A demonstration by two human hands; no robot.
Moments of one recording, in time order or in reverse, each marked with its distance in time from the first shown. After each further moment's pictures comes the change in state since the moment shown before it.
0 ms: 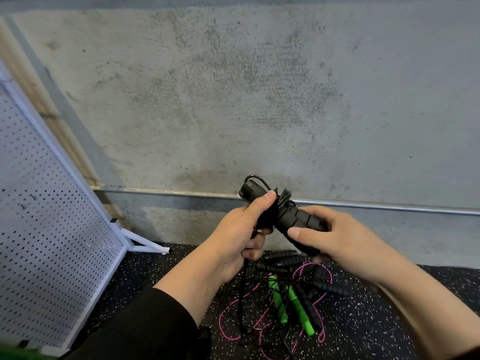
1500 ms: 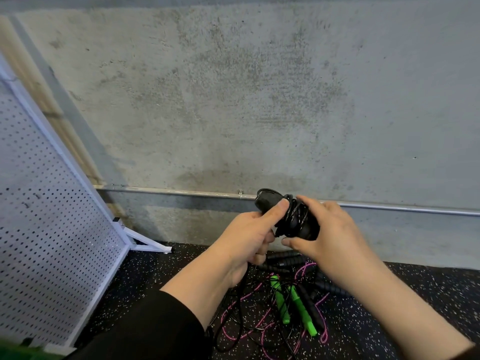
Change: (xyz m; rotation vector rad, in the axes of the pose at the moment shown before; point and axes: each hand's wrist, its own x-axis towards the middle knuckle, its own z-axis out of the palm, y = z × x) left_hand -0.005 -0.003 0.005 0.112 0.032 -0.034; right_hand 0.014 0.016 0.019 -0.665 0.292 -0.116
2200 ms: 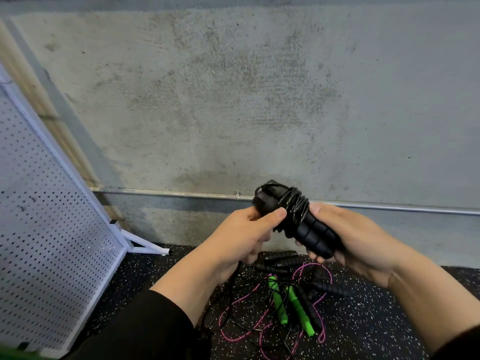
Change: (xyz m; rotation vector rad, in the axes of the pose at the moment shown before) left_hand -0.002 0.002 -0.008 0.129 -0.096 0.104; right_hand 0.001 0.014 -0.031 1.034 -0.406 0.280
